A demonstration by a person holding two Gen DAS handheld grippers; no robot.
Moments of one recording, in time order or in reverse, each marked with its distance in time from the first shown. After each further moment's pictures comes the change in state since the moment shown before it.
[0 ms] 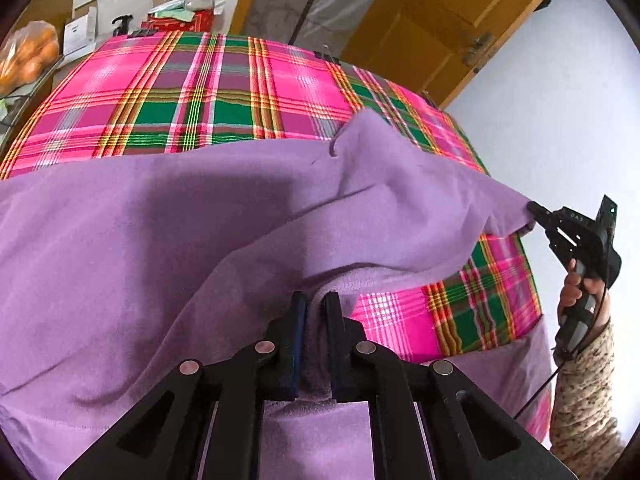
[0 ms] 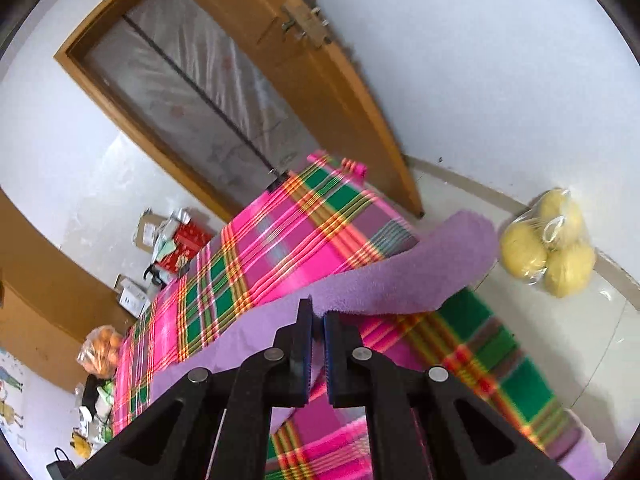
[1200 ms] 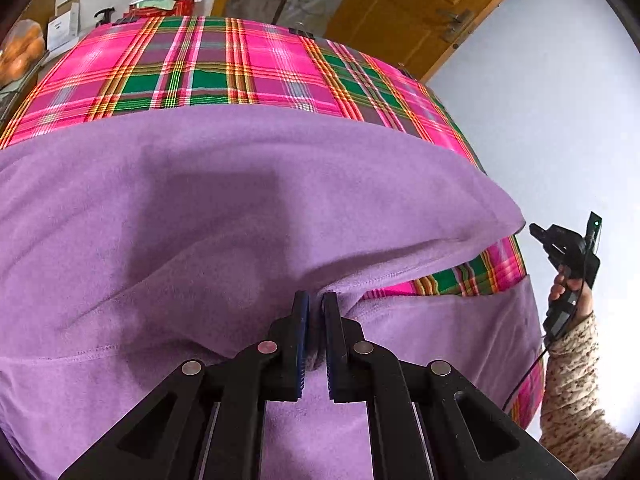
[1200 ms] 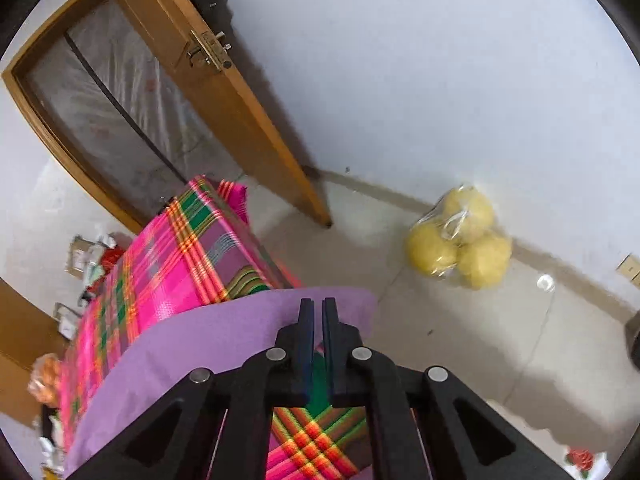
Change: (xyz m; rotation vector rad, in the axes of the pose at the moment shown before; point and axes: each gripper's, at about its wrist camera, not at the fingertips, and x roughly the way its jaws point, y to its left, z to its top) left arm -0.008 -0.012 -0.033 0.034 0.073 -0.043; right arm -0.041 -0.100 -0.008 0.121 -0.040 -0.205
